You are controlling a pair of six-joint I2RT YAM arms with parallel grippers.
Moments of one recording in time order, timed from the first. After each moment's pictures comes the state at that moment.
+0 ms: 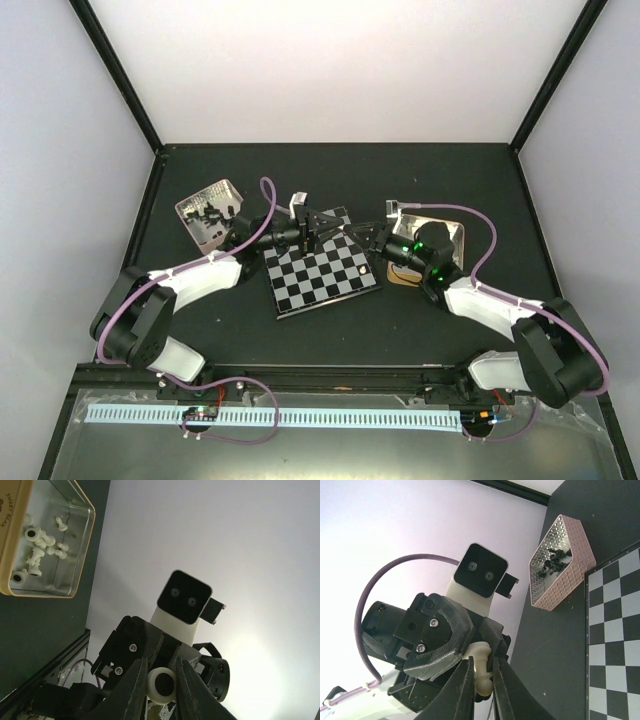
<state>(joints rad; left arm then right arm) -0.53 1.48 0.76 0.63 0.79 -1.72 0.53 1.30 0.53 0.76 -0.58 1.26</state>
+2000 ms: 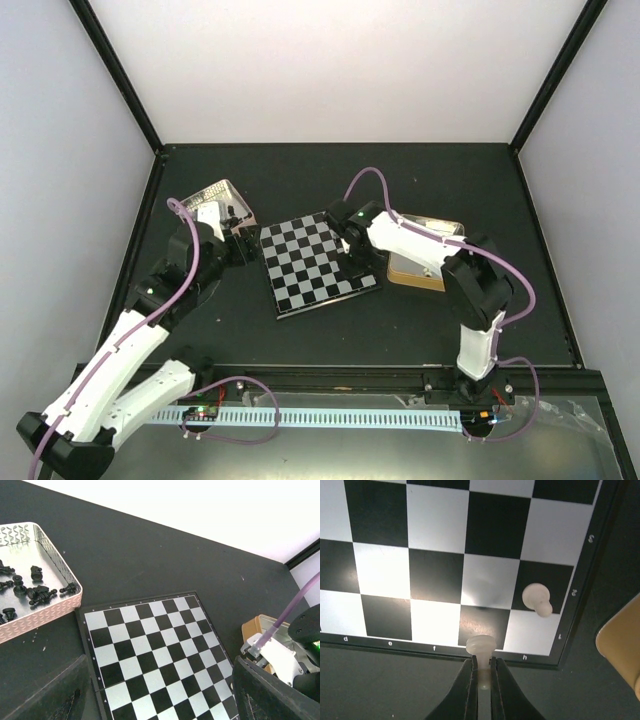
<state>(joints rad) -0.47 0.75 0.82 -0.52 -0.12 -0.57 0.77 1.86 1.41 -1.06 0.00 0.34</state>
